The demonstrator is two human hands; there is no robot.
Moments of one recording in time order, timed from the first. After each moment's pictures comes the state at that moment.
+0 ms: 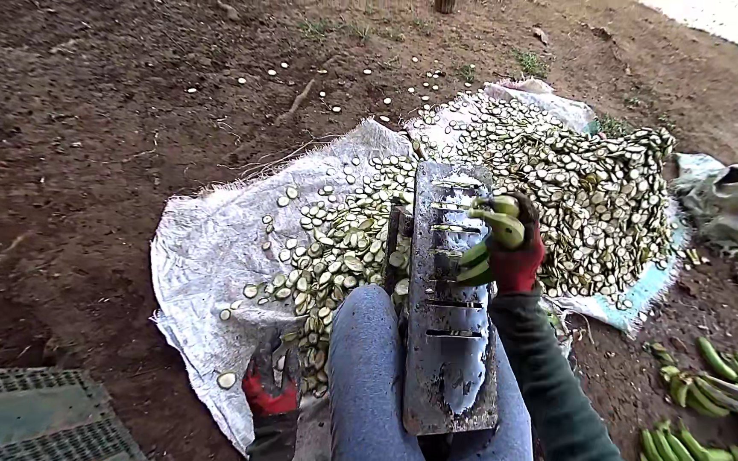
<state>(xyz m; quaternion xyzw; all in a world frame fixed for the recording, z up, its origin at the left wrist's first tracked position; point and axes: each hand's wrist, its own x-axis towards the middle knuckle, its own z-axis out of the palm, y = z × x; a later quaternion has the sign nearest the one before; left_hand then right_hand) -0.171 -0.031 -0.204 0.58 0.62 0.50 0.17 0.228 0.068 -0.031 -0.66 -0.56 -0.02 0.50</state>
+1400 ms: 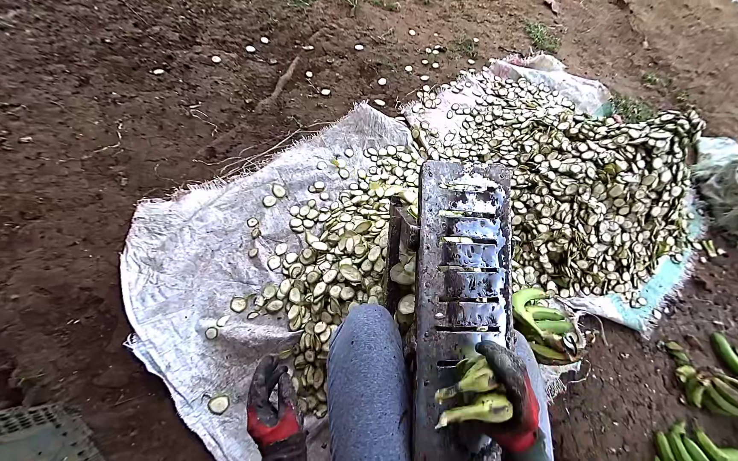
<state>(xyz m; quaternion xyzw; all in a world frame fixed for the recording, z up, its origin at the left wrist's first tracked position) -0.154 -0.016 -0.239 0.46 0.67 0.52 0.27 0.180 -0.064 -0.116 -0.55 -0.66 0.06 0.52</state>
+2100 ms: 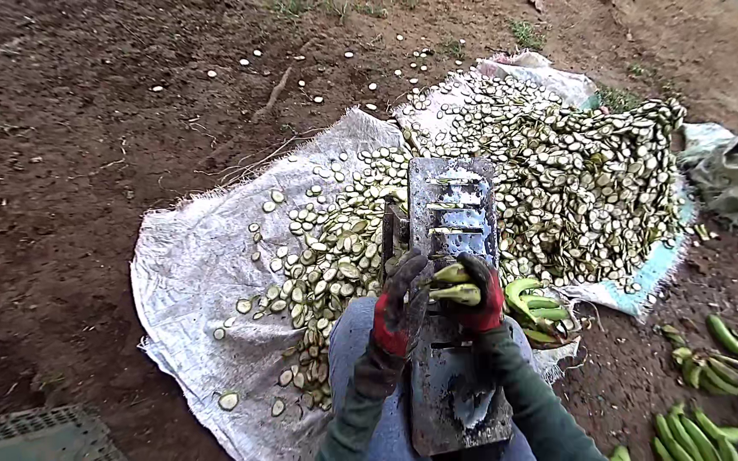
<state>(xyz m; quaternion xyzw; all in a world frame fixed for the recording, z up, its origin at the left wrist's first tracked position) 0.014 0.059 -0.082 0.56 0.31 0.58 0.51 0.197 0.044 -0.117 -0.53 -0.66 -0.05 0.52</state>
